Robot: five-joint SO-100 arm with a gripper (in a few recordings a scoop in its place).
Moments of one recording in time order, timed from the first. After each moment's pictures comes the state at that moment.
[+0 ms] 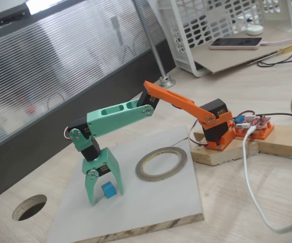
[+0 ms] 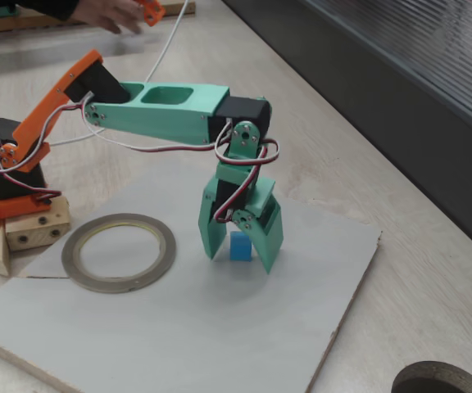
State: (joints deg) arm -15.5 44.6 42.2 102.4 100.7
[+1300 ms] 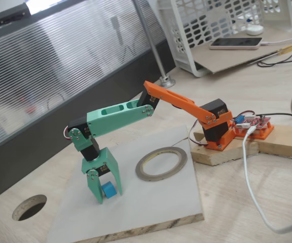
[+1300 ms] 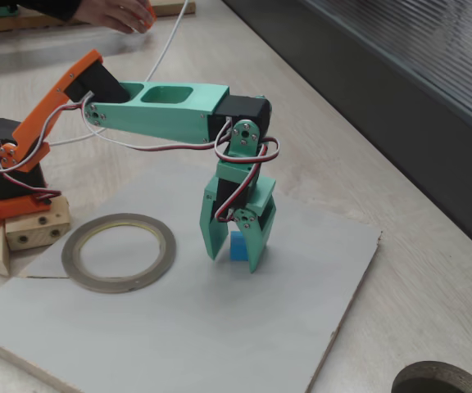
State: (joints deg) arm -15.5 43.8 42.0 102.4 100.3
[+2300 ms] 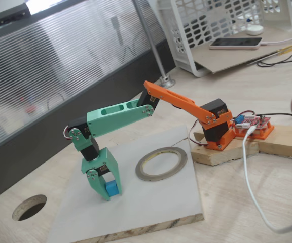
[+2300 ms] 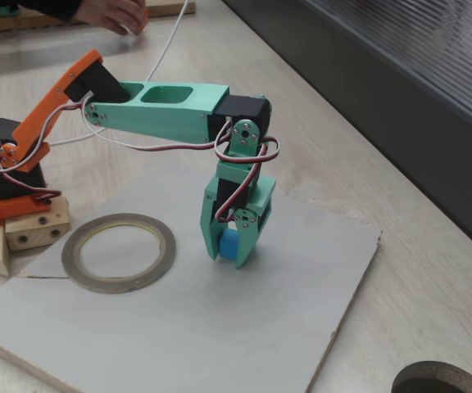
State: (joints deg) arm -15.5 43.8 42.0 102.1 100.2
